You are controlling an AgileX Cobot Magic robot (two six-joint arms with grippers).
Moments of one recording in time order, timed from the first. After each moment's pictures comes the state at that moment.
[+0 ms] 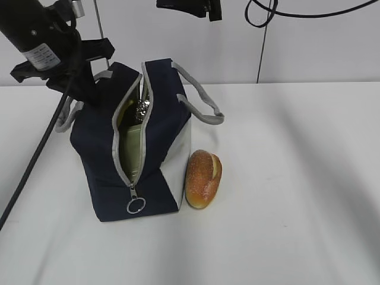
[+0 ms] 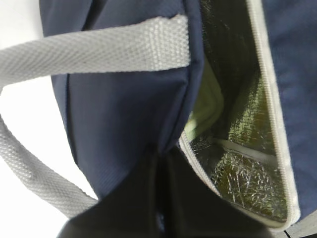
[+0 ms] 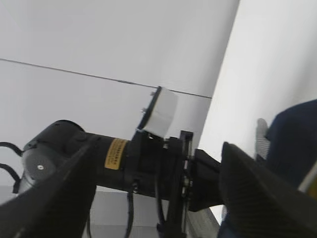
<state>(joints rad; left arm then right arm) -0.24 1.84 -1.64 -0.31 1.21 0.02 0.18 2.25 -2.23 1.38 1.23 -0.25</state>
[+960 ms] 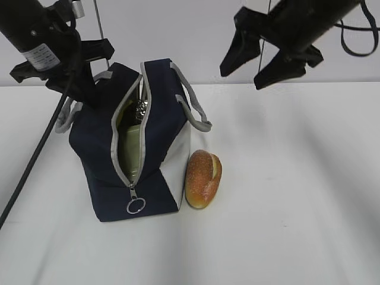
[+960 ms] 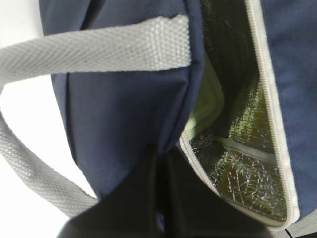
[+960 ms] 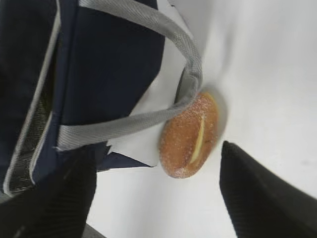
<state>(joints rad) -0.24 1.84 -1.64 -0.30 1.21 0.02 0.18 1.83 -1.65 0.58 1.10 -0.16</state>
